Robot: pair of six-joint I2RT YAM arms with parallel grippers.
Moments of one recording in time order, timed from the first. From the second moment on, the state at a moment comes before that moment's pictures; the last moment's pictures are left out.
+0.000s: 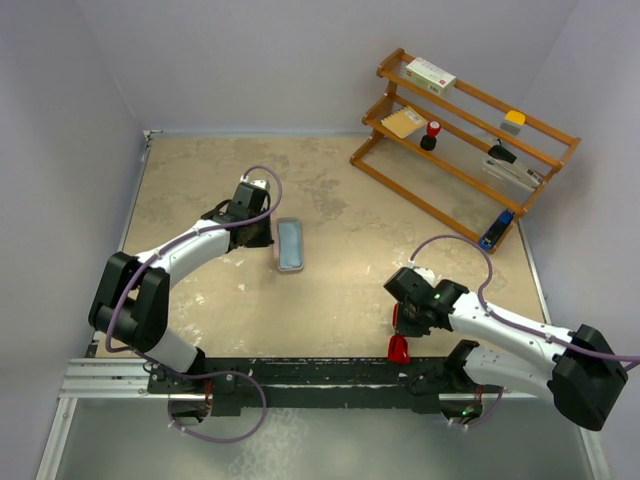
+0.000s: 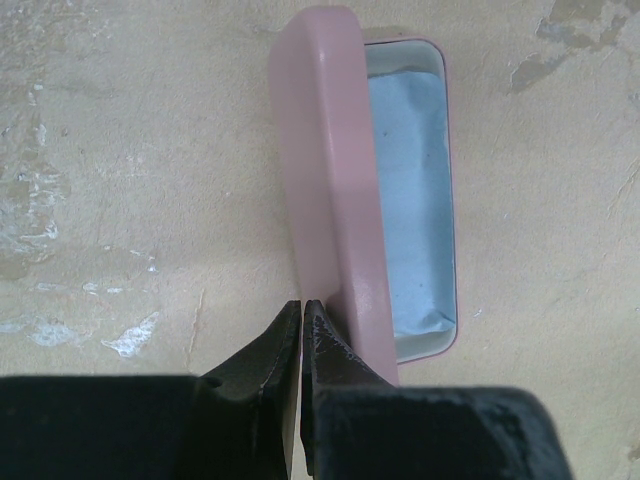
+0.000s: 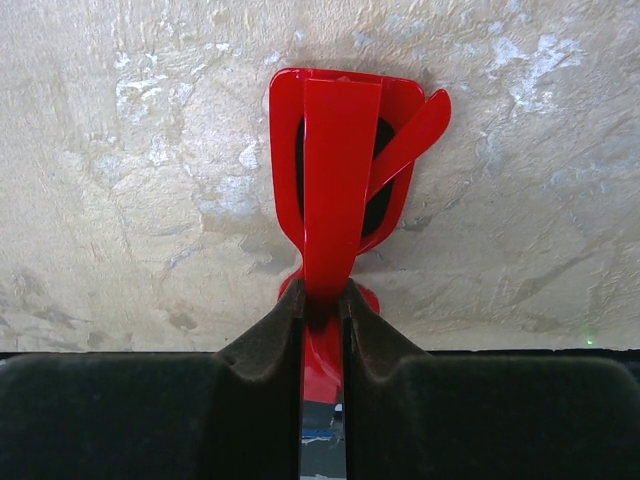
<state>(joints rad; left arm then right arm) -0.43 1.55 0.98 -0.36 -0.07 -0.43 0.81 1.03 0.51 -0.81 0.17 0.94</state>
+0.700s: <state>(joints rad) -0.42 1.55 0.97 -0.36 -0.07 -0.43 0.81 1.29 0.89 -0.79 0.18 0.82</state>
